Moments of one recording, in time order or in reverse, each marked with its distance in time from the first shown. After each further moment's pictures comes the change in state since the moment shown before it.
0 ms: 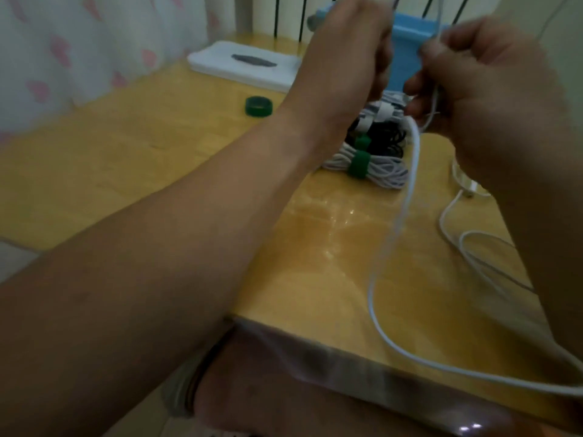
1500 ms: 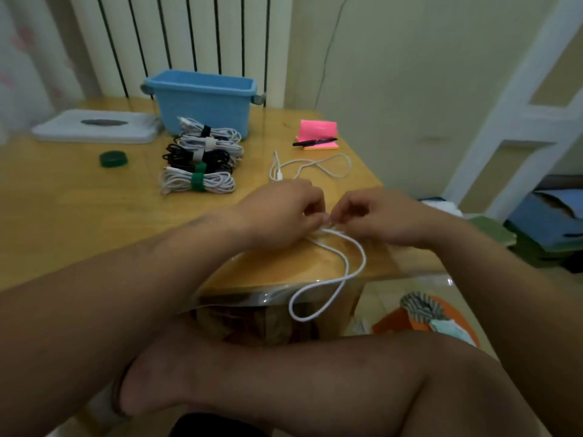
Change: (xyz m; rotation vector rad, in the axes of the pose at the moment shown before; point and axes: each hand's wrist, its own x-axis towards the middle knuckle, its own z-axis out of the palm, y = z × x) left_hand -0.105 0.008 0.120 0.930 -0.926 0.310; right_hand -0.174 0.012 -0.168 -0.673 -0.271 0.358
